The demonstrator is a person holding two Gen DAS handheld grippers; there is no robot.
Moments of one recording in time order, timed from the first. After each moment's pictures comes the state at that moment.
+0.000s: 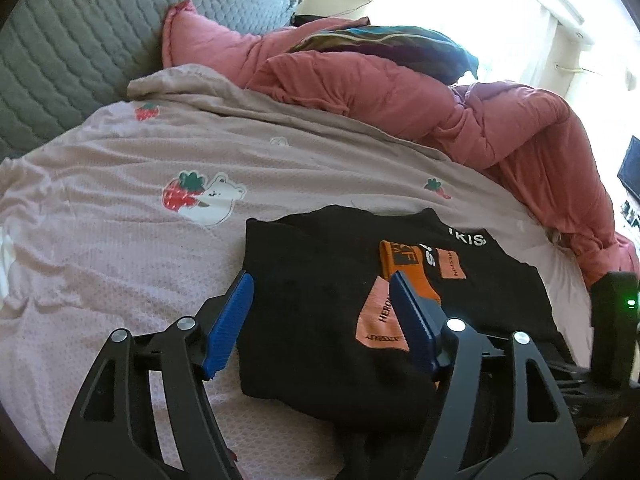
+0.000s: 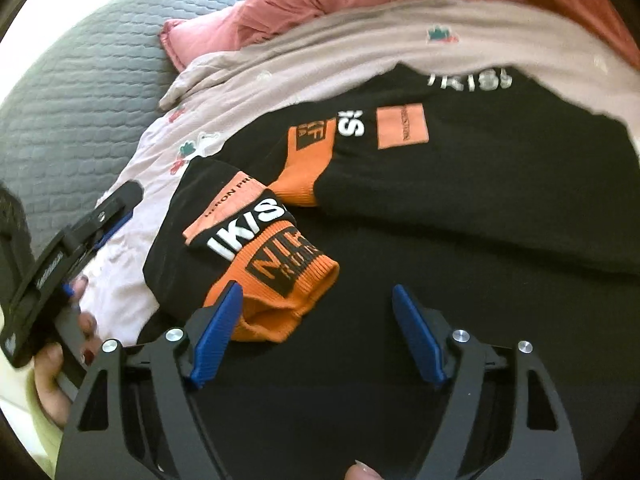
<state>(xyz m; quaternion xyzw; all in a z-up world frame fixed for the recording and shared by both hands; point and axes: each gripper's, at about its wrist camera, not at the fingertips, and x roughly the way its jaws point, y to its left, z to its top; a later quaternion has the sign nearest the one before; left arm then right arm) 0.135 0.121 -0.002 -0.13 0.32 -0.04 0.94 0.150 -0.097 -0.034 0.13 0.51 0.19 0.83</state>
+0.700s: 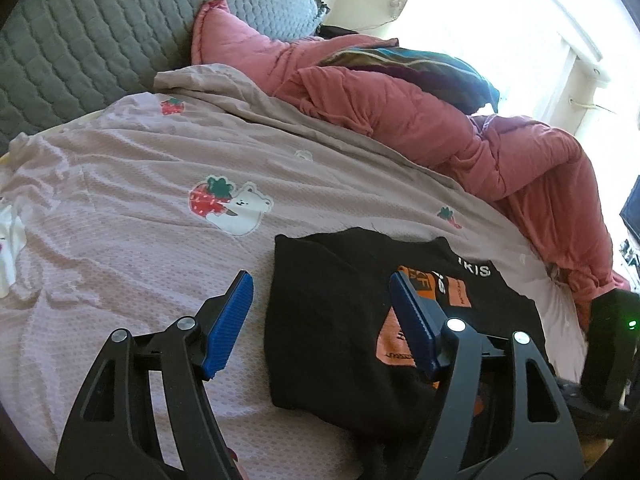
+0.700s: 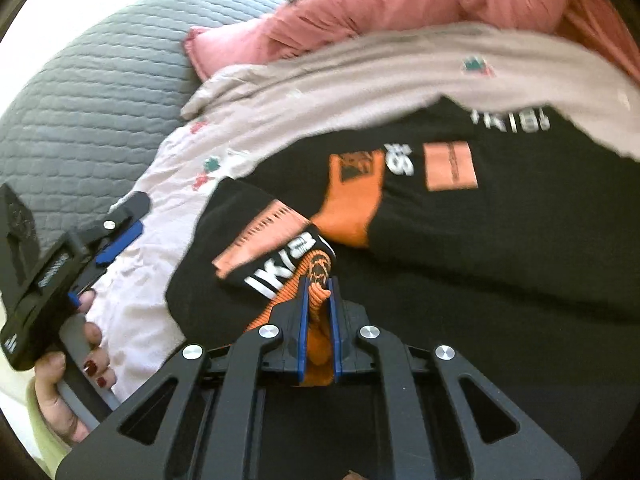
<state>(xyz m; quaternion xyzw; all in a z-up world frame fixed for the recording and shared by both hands) 0.133 0.152 0.003 -0.18 0.31 -0.02 0.93 0.153 -0.067 -0.009 0.09 0.45 0.23 0.86</state>
